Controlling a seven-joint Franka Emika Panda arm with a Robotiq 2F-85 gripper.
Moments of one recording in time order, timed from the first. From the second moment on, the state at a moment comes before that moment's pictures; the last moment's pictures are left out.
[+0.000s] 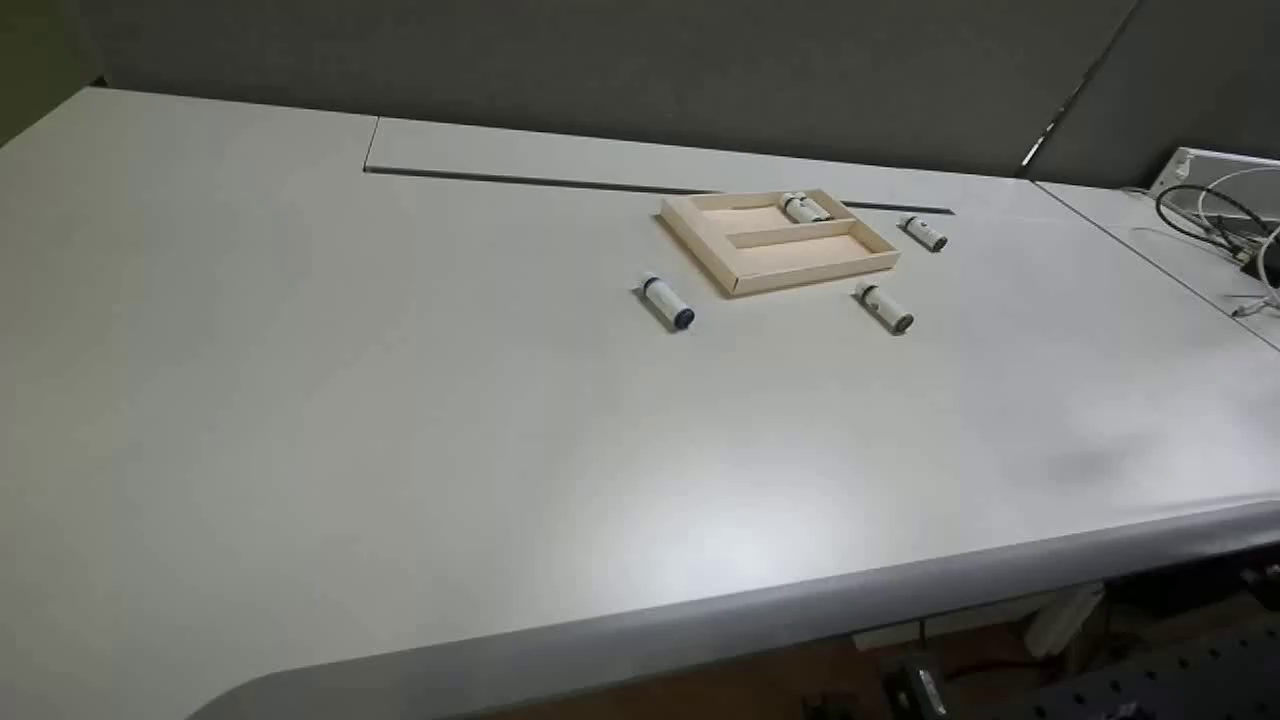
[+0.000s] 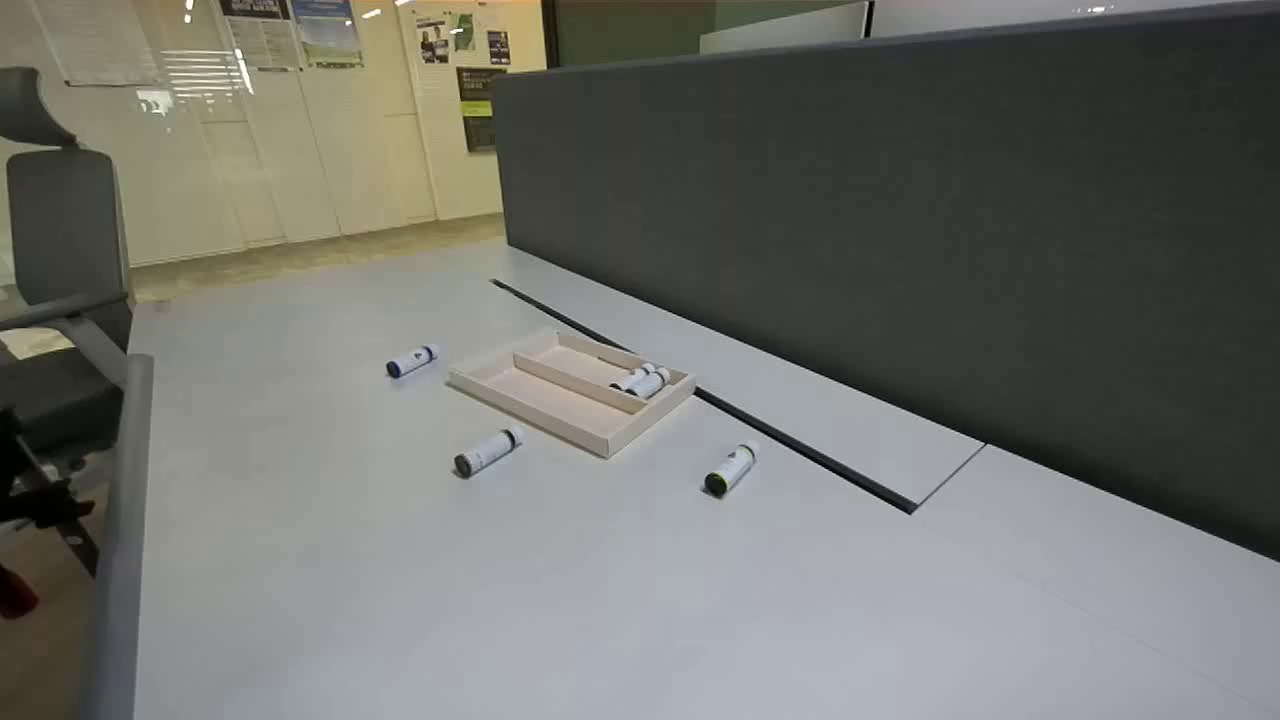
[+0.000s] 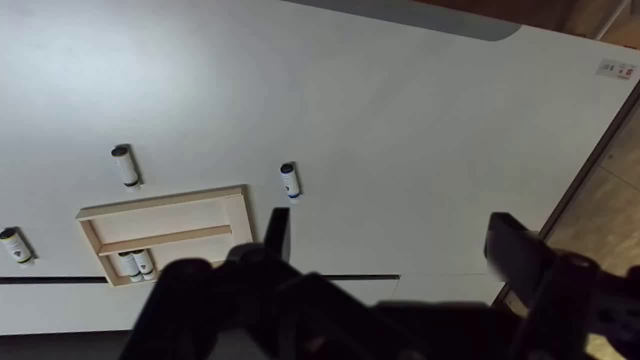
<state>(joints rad) 0.24 -0.97 0.17 -2.66 0.32 1.97 0.11</state>
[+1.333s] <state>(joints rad) 0.14 -0.70 -0.14 -2.59 0.26 2.12 -0.33</state>
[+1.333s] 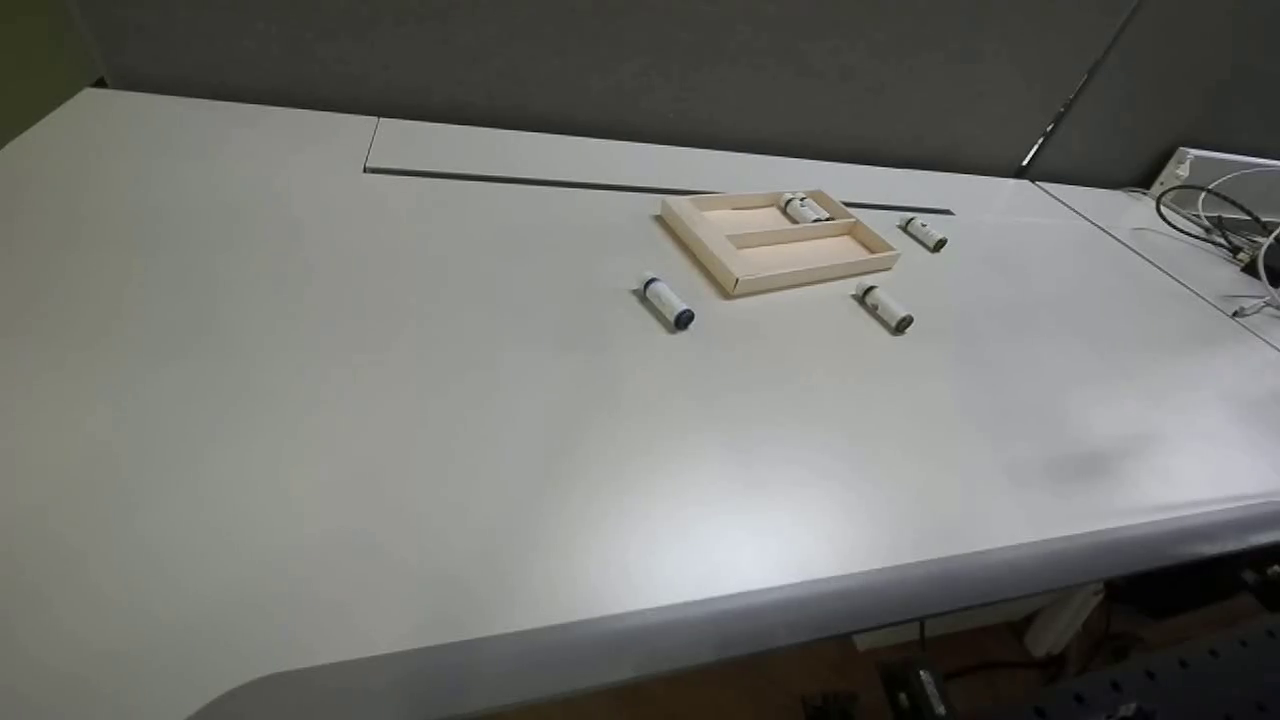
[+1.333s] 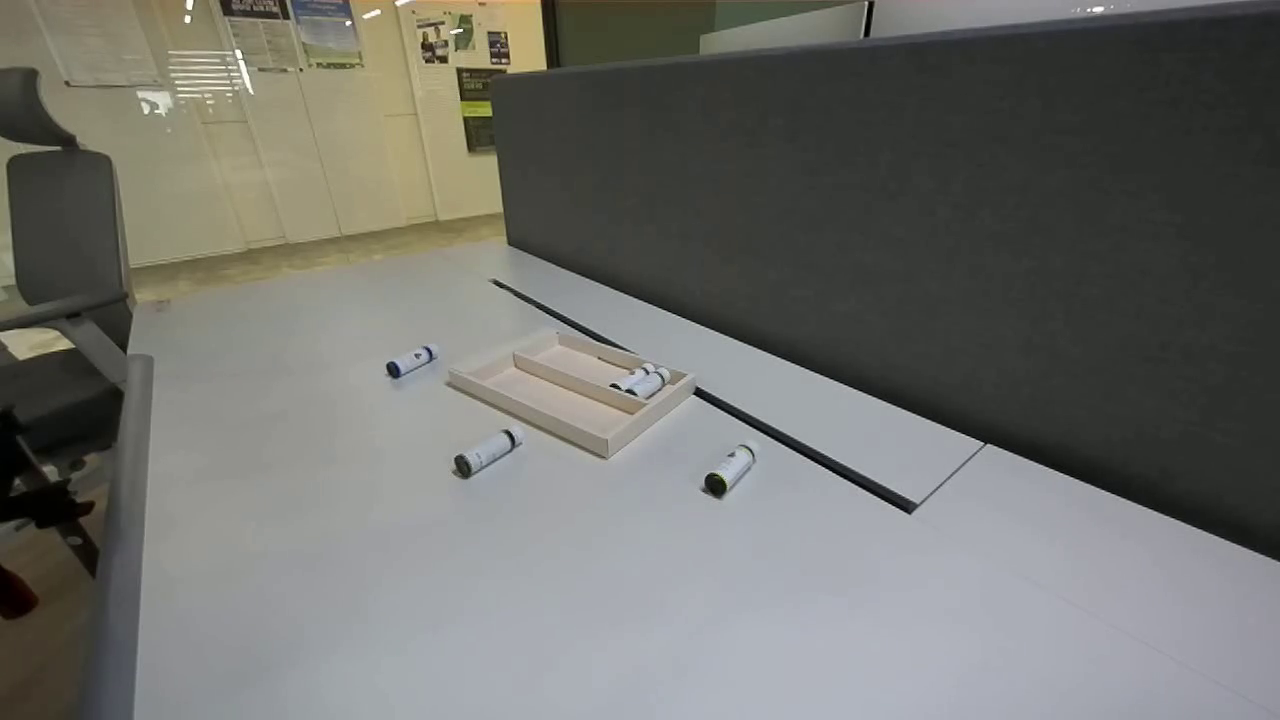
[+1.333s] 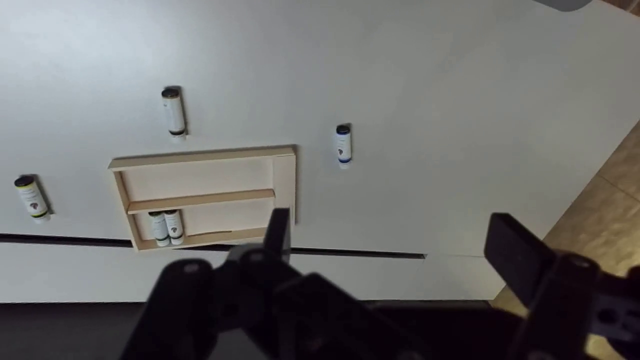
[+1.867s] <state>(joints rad) 0.07 -0.23 -0.30 -2.19 0.26 2.10 -0.51</state>
